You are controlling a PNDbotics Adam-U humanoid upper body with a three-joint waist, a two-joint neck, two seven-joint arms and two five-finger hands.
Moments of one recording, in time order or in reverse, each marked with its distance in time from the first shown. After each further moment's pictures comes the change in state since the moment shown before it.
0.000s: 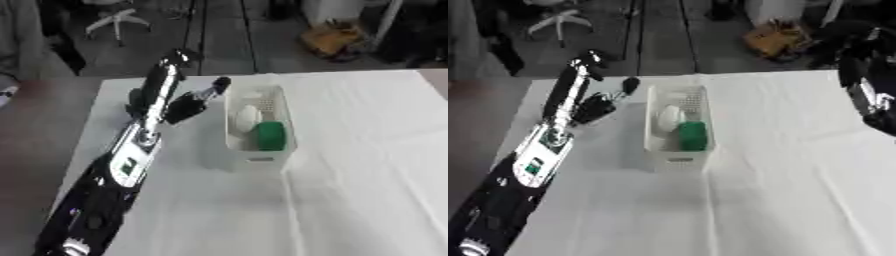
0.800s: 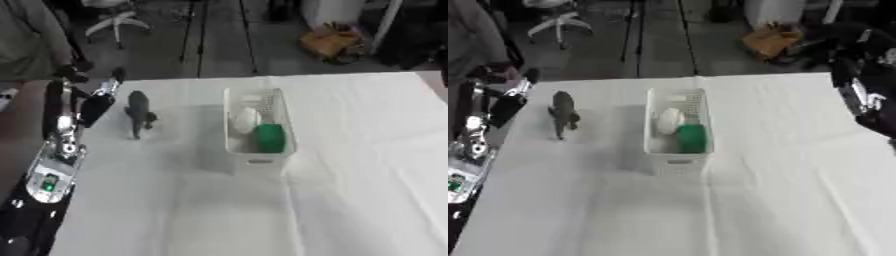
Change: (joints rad) left arm 0.095 0.127 0.152 -0.078 0.110 0.220 0.098; right arm 0.001 0.000 -0.005 0.000 0.007 0.003 -0.005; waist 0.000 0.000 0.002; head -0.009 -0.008
